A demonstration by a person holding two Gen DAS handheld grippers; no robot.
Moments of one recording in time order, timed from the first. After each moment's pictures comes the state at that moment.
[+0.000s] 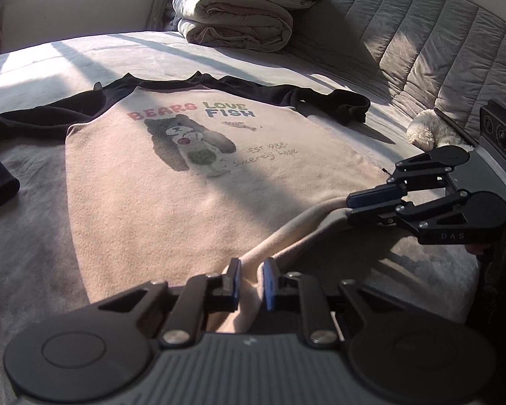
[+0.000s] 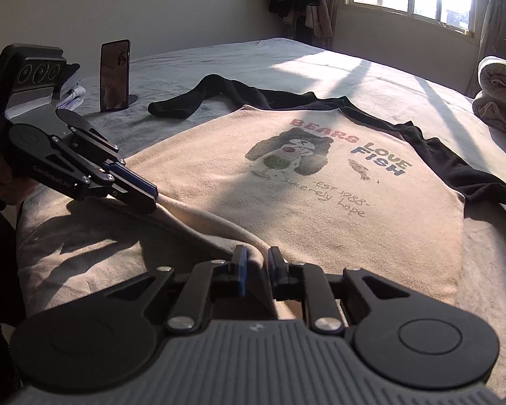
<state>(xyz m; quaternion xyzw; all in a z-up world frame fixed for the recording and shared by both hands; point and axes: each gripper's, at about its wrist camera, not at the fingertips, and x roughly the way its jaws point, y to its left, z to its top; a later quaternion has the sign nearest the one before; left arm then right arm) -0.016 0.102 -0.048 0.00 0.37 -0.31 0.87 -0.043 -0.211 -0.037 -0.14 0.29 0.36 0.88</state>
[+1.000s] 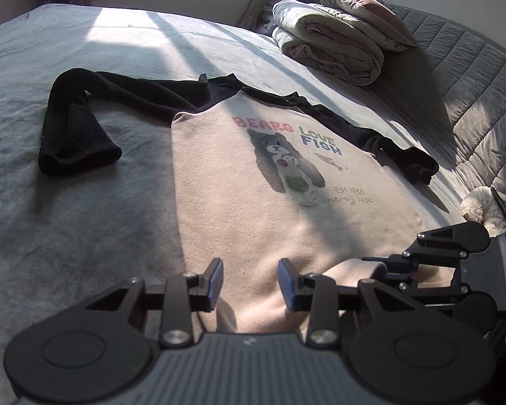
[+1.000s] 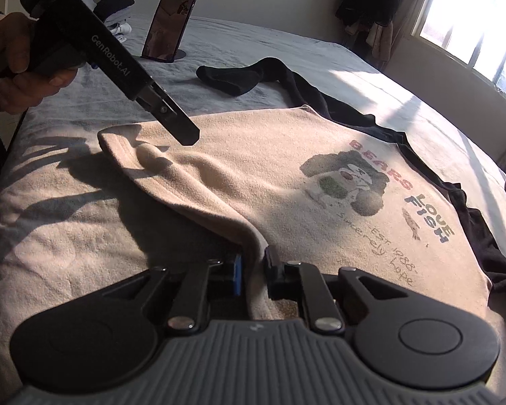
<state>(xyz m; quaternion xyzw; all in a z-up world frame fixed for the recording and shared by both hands) -0.002 0.165 -0.031 -0.11 0.40 -0.19 0.89 -0.029 -0.154 -0.049 -0.24 0.27 0.40 0.84</state>
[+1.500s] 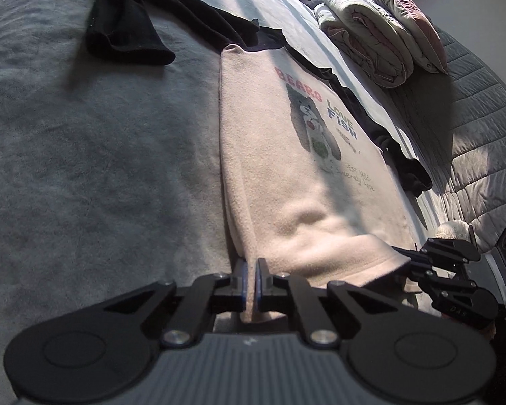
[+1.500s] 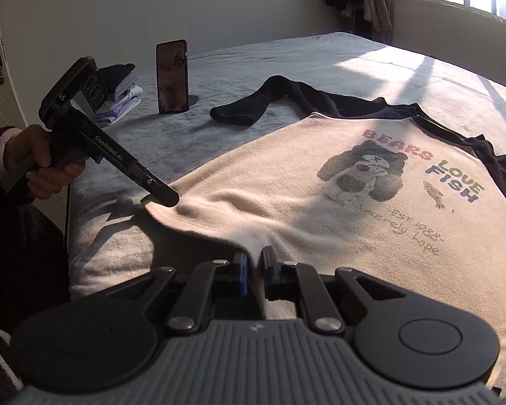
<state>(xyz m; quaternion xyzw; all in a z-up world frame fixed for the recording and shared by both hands) -0.012 0.201 -0.060 -0.24 0.48 -0.19 0.82 -0.017 -0.184 -0.021 -0.09 0.33 0.46 0.82</state>
